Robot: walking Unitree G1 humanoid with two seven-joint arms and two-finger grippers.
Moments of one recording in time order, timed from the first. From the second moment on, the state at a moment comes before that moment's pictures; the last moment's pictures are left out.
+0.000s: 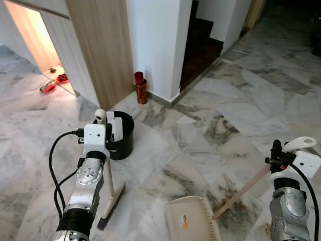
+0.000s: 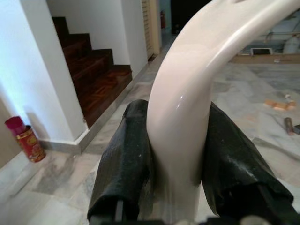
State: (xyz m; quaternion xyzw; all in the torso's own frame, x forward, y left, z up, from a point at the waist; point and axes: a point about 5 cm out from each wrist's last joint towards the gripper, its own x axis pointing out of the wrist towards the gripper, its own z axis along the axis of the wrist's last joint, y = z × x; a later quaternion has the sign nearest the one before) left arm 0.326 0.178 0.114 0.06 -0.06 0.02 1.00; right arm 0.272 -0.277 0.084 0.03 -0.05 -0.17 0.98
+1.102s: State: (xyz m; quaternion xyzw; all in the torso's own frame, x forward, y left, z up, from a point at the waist) left arm 0.329 0.173 0.117 0.07 -0.06 0.01 1.00; right arm 0.268 -0.281 0.088 0.02 -0.06 -0.18 0.98
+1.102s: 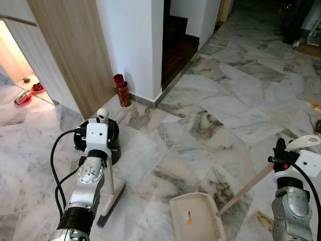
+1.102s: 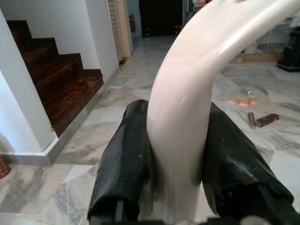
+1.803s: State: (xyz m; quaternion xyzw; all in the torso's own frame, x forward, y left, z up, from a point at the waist) left arm 0.334 0.172 0.121 0.09 -0.06 0.01 0.99; right arm 0.268 -0.281 0.091 0.02 -0.06 -0.19 0.98
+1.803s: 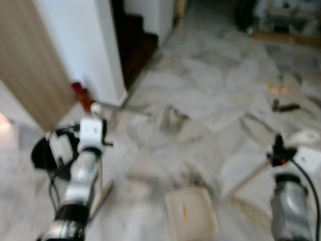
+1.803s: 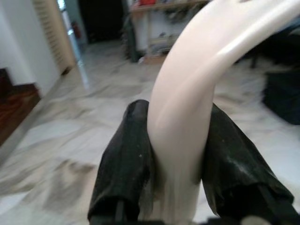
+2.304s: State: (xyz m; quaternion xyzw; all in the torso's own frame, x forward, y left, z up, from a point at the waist) left arm 0.335 0.168 0.120 0.07 -0.06 0.01 1.00; right arm 0.267 -0.279 0.090 0.00 -0.06 -0.18 0.98
